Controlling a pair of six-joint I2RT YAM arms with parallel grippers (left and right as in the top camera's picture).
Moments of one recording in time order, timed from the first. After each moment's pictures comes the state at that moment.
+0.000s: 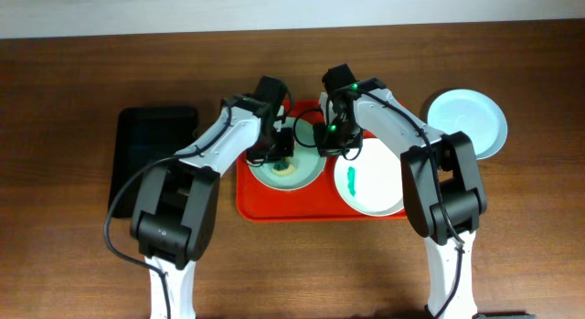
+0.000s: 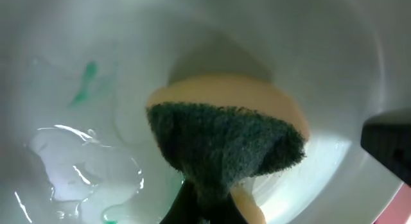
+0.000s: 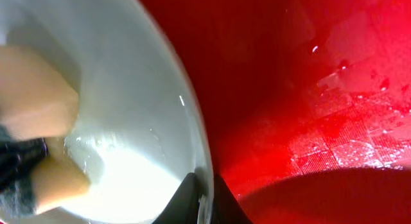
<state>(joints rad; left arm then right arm) -0.40 2.16 1.55 -0.79 0.20 -0.38 0.34 2.24 1.69 -0.94 -0.29 0.19</state>
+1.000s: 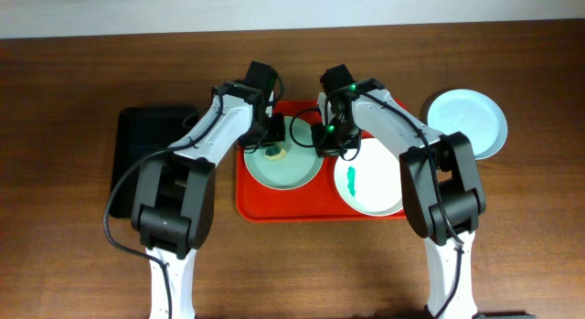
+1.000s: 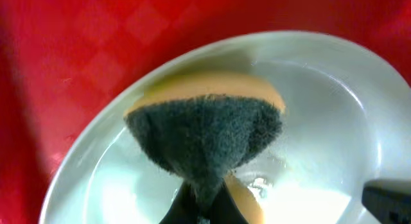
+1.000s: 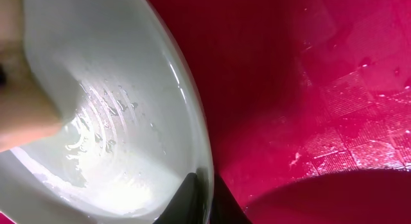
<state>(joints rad) -0.35 2.21 1.68 -0.84 0.16 -0.38 0.35 2.24 1.69 -0.94 -0.30 0.21</state>
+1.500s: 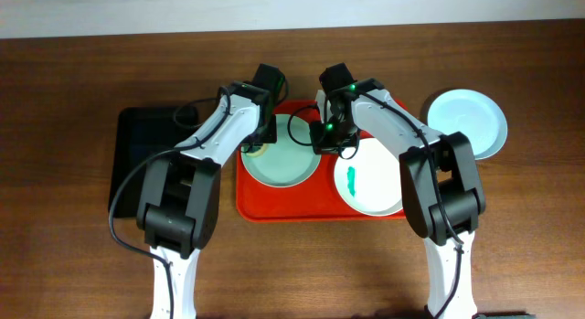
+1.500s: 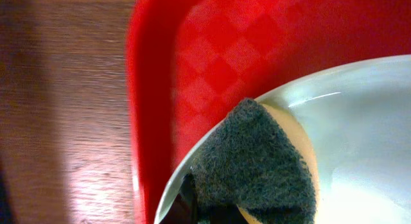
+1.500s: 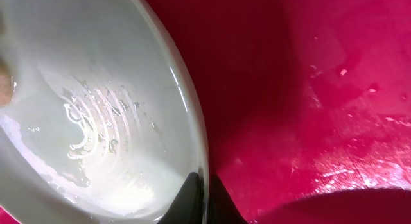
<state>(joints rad) -0.38 2.23 1.71 -0.90 -0.23 -0.38 0.35 2.24 1.69 -0.90 -0.32 0.21</state>
